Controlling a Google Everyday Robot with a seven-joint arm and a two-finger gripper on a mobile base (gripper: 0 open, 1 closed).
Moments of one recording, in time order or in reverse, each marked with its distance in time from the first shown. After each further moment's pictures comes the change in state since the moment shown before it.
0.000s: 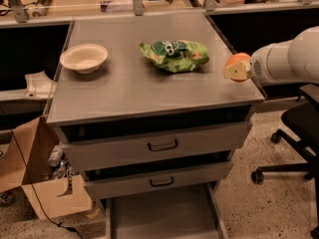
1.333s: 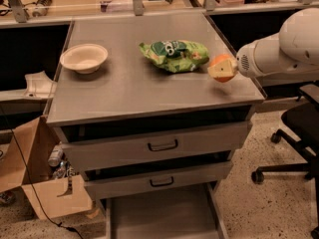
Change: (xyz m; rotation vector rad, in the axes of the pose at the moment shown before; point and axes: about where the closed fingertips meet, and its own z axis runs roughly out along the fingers) arm -0.008 0.032 0.031 -0.169 0.059 0.021
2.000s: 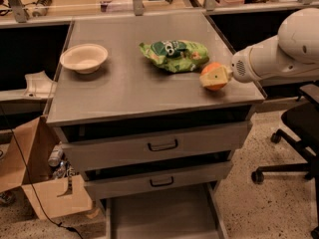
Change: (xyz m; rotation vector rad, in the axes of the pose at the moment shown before) arm 0.015 0.031 0.011 -0.150 0.060 -0.032
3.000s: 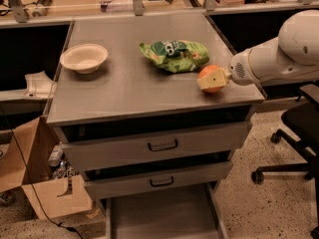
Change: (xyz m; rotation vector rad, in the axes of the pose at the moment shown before) arm 0.007 0.013 0.002 -0.051 0.010 -0.011
